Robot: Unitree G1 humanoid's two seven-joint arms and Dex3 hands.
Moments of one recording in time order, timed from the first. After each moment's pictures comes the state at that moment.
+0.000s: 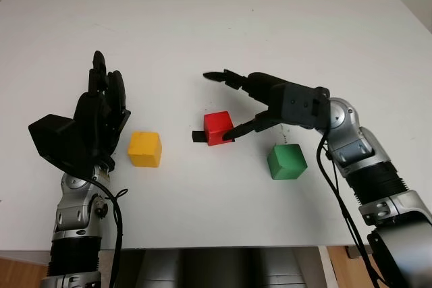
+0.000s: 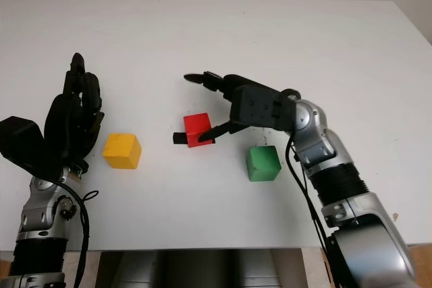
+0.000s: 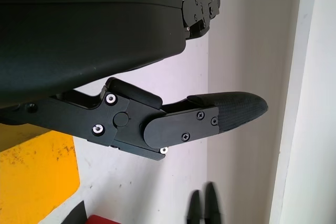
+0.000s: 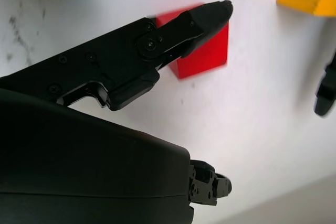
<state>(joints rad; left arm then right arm) -0.33 0.21 0.24 0.15 -0.21 0.02 -0.11 -0.78 -0.47 0.22 0.39 -0.27 -0.09 0.59</state>
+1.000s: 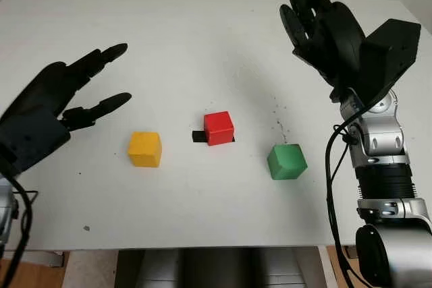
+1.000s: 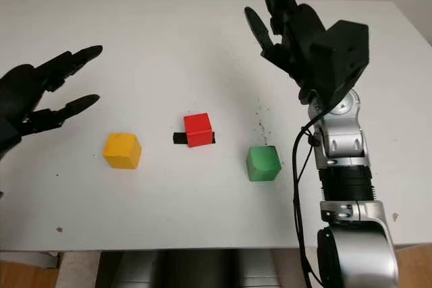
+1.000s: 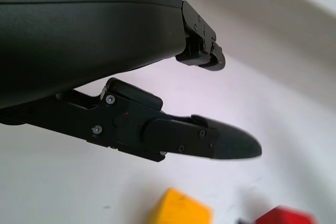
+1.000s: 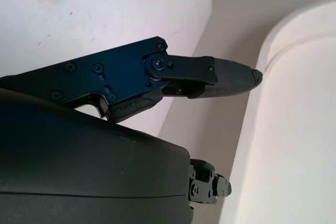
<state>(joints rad) -0.24 0.85 0.25 -0.24 0.18 0.17 -0.50 -0.74 -0.32 -0.15 0.26 0.15 0.15 0.26</state>
